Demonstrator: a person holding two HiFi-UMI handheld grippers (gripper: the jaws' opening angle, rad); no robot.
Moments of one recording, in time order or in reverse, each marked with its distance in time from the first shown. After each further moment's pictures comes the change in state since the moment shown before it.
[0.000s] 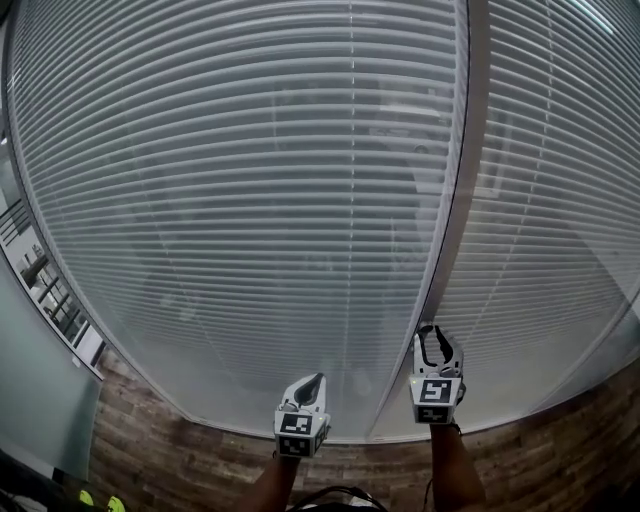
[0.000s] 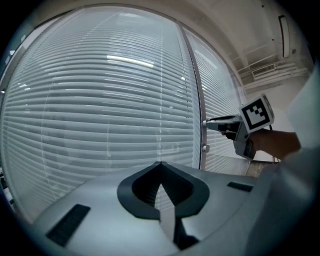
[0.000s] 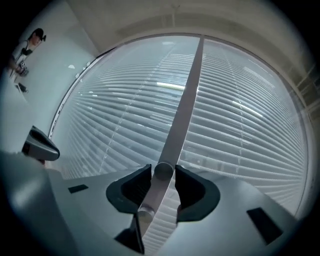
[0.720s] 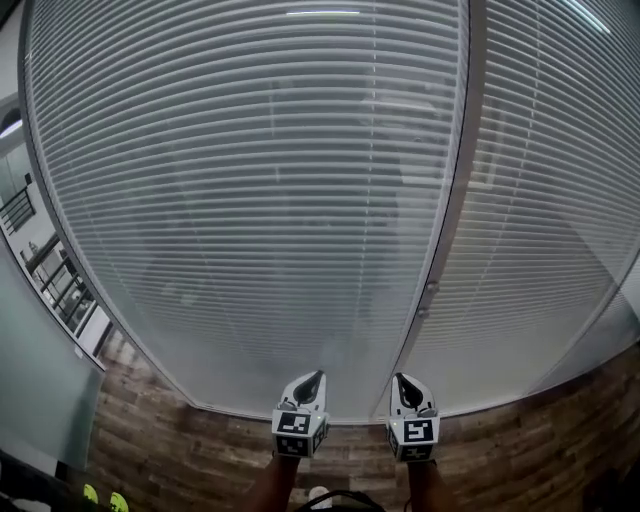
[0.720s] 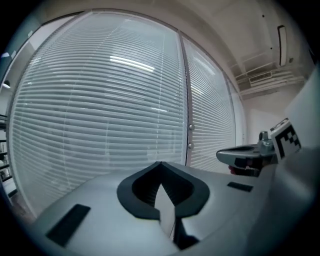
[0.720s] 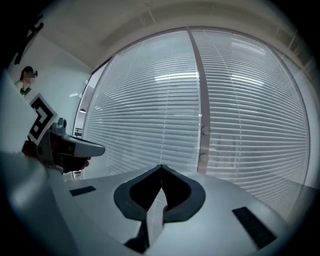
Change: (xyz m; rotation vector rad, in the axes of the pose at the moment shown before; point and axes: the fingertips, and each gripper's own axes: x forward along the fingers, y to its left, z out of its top) left arm -0.093 -0.009 0.007 -0.056 -0.019 -0.028; right arm -0.138 0.121 -0.011 0.235 0.111 0.149
